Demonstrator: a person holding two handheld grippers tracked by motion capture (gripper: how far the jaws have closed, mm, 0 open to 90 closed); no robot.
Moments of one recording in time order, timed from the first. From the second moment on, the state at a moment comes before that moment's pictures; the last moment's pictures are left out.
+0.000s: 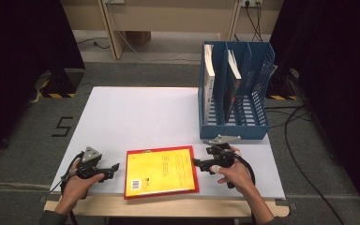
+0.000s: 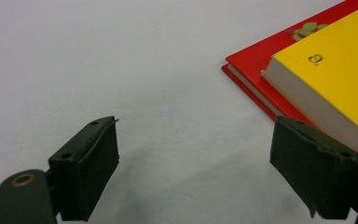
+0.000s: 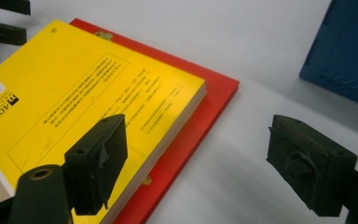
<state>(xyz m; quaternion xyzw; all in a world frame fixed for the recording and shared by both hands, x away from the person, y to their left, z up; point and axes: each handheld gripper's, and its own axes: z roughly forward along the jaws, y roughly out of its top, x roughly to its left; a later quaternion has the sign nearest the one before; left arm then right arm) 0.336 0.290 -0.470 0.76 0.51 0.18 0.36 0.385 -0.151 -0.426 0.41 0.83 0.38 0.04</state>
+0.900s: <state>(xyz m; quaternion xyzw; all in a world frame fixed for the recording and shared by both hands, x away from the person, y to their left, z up) 0.313 0.243 -0.461 0.82 0.43 0.11 0.36 0.373 -0.140 -0.443 0.40 0.84 0.37 0.01</state>
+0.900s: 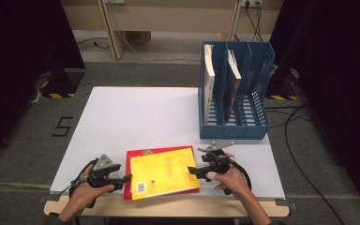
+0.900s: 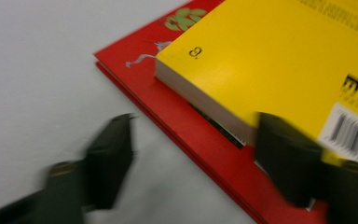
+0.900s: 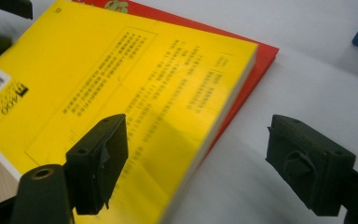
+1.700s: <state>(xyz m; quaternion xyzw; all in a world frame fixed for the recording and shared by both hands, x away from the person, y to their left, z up) 0.315 0.237 -0.464 0.82 0.43 0.09 0.38 0.377 -0.136 -0.464 0.42 0.82 0.39 -0.05</state>
